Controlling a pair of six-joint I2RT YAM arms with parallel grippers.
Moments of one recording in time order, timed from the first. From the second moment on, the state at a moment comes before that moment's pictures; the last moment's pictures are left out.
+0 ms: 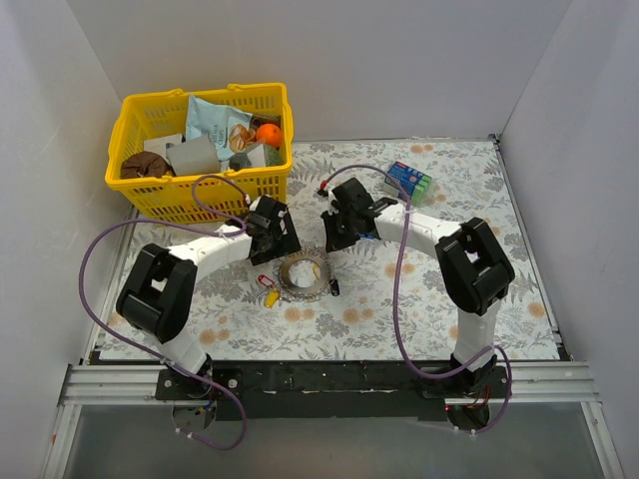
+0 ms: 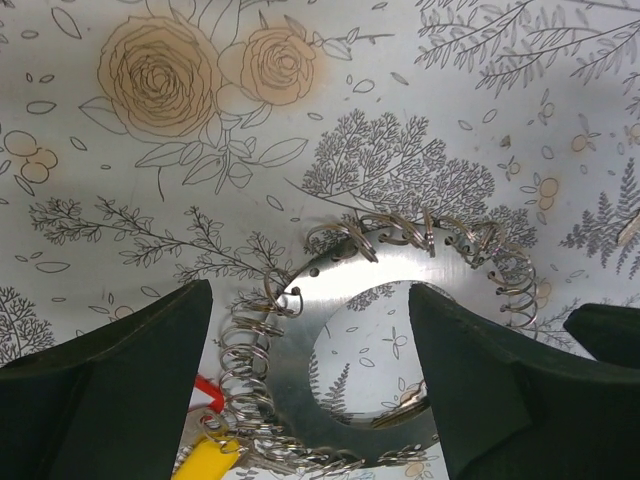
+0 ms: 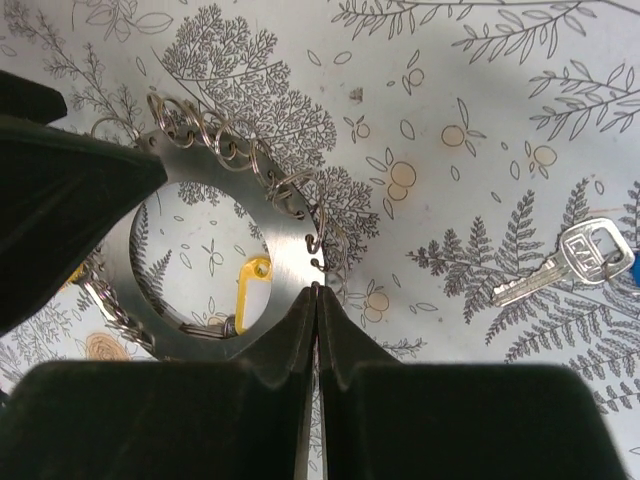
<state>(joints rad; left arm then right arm) -0.51 1.65 0.99 -0.35 -0.16 -0.74 0.68 1.89 1.31 -0.38 -0.23 0.26</state>
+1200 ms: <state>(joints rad) -0.50 1.72 1.02 -0.29 -0.02 -0.76 0.65 1.87 1.15 -0.36 -0.38 0.26</state>
